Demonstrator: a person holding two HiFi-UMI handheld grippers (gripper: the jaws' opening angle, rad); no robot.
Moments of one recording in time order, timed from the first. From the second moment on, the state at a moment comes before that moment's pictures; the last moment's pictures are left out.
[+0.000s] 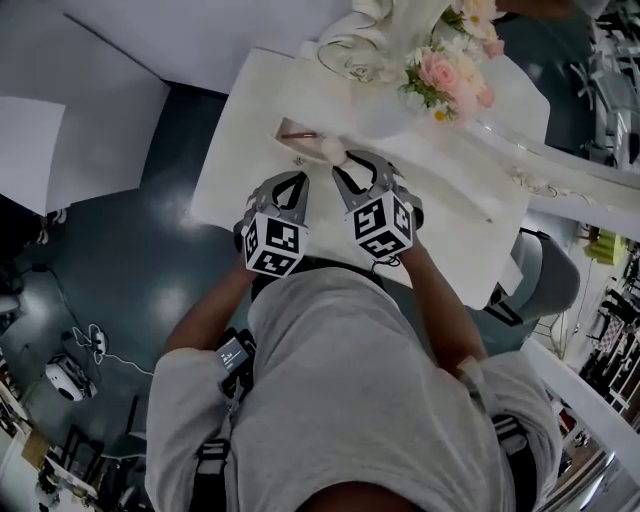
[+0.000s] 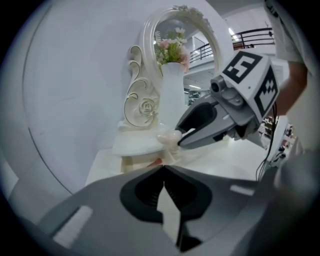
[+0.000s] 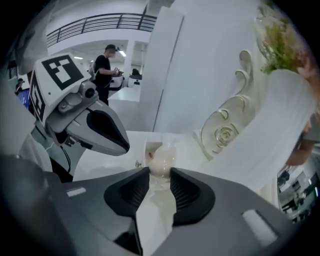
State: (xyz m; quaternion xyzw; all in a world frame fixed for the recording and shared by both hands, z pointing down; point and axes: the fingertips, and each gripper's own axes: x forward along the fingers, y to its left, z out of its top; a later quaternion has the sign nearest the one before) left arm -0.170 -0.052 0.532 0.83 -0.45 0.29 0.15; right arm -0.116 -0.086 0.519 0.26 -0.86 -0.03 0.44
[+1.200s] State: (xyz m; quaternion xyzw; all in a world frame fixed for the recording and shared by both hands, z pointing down) left arm -0.200 -0.069 0.560 0.83 -0.43 0.28 0.19; right arm -0.135 -0.101 0.567 0.20 -0.81 -0.09 0.55
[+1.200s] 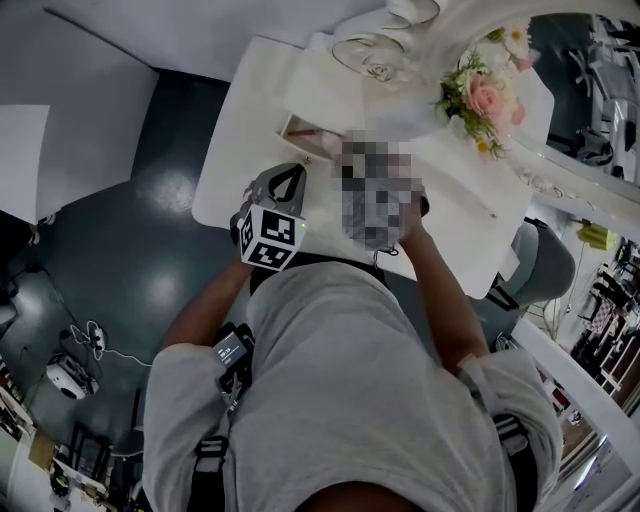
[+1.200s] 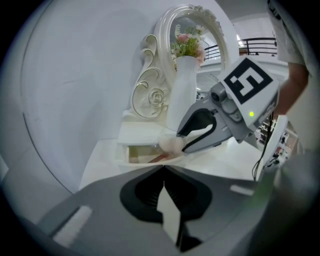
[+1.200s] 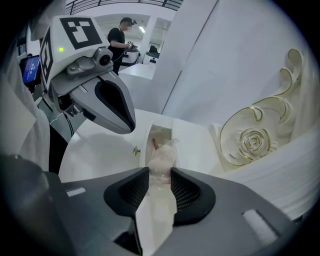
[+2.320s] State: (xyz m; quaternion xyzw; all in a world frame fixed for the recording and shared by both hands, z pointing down) left arm -0.192 -0.051 0.563 0.81 -0.47 0.27 0.21; right arm -0.141 -0.103 0.576 0.18 -0.83 -0.08 0.52
